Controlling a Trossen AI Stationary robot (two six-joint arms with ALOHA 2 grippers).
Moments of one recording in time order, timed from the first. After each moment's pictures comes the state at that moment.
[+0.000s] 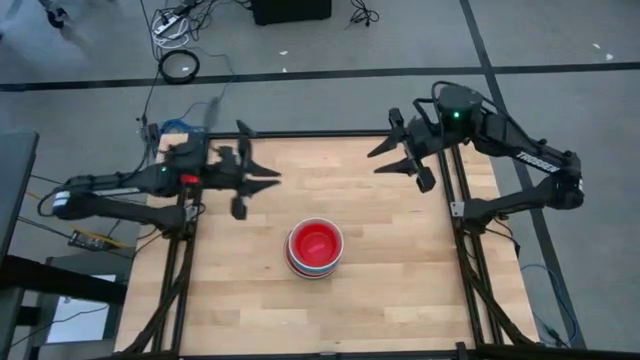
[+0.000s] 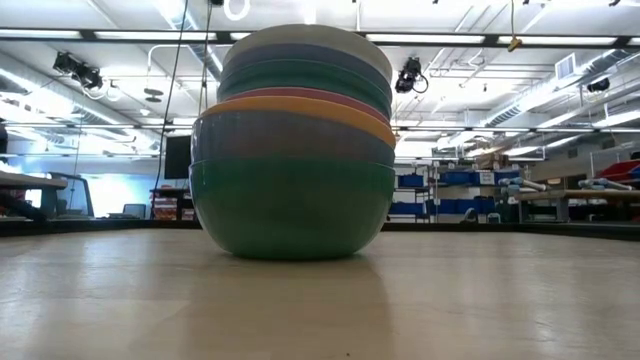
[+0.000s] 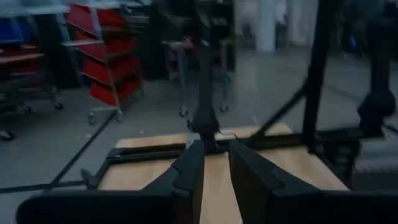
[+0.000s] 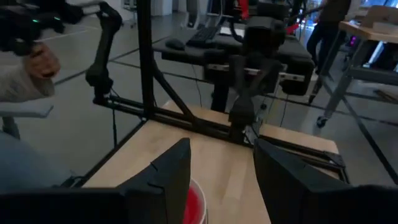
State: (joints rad) left arm 0.12 0.90 0.88 0.01 0.13 0.09; right arm -0.30 1.13 1.42 -0.50 -0.60 -0.25
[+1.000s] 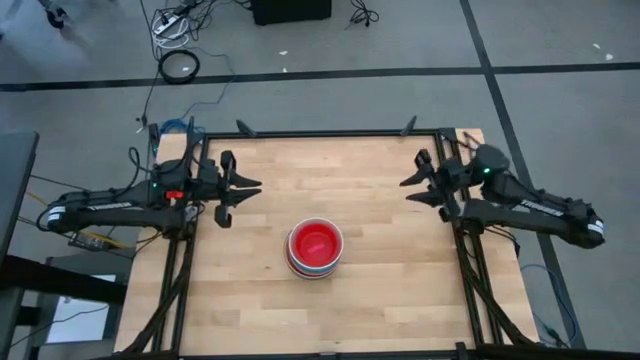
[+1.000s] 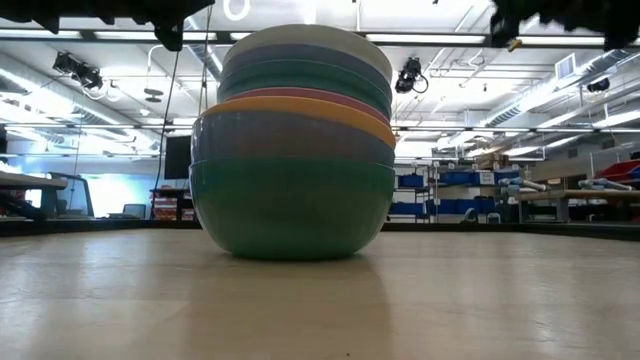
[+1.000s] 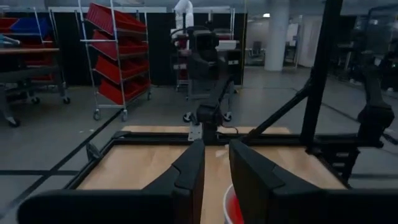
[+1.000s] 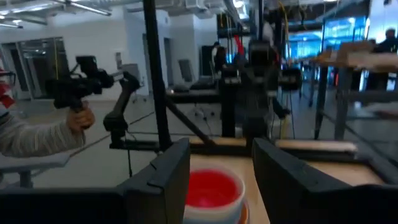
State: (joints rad) left arm 0.16 0.57 0.50 0.13 0.12 -0.02; right arm -0.43 0.48 0.45 0.20 -0.69 0.15
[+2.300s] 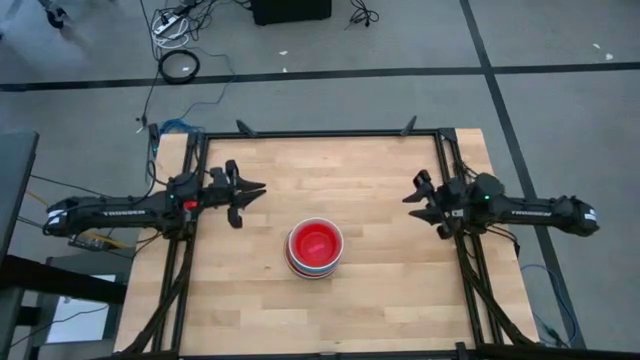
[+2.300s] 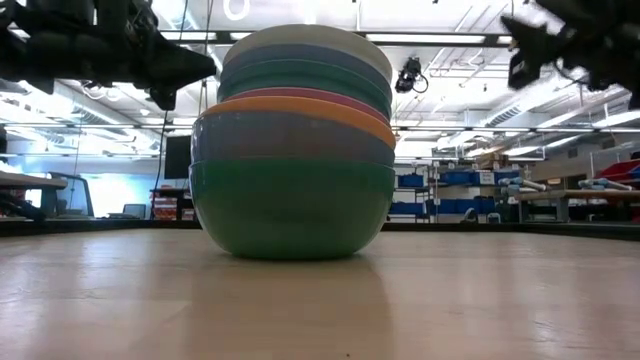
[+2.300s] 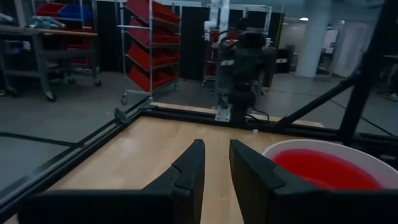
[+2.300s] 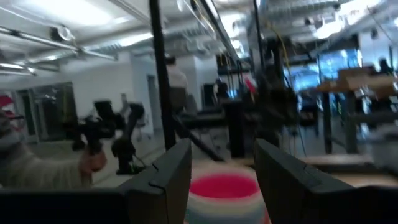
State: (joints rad) left arm 0.21 0.58 0.19 0.45 0.04 -0.09; right arm -0.19 0.32 0.05 0.62 -0.42 0.25
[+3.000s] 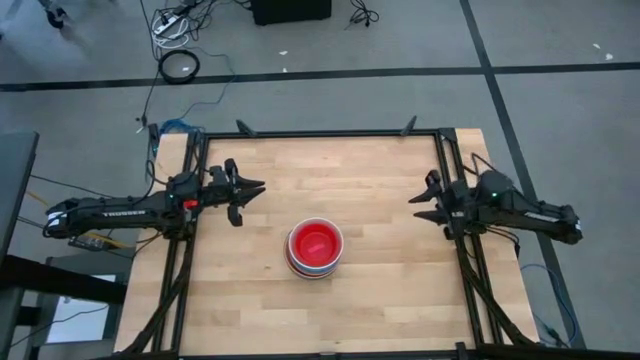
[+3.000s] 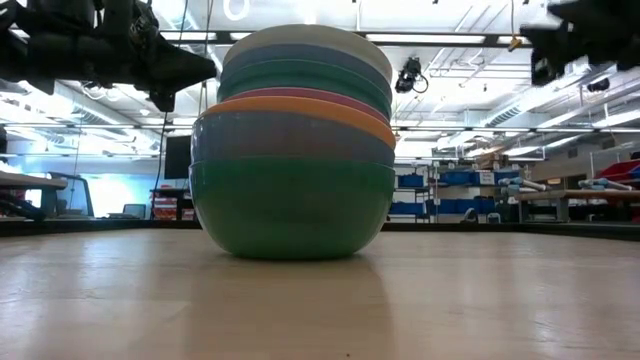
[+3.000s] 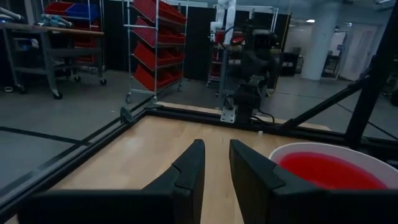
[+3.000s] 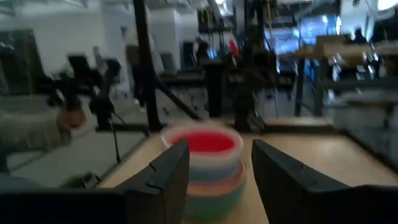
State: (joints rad) left arm 0.24 0.57 0.19 0.45 0.04 -0.11; right arm -0.19 0.03 0.20 -0.06 -0.37 0.09
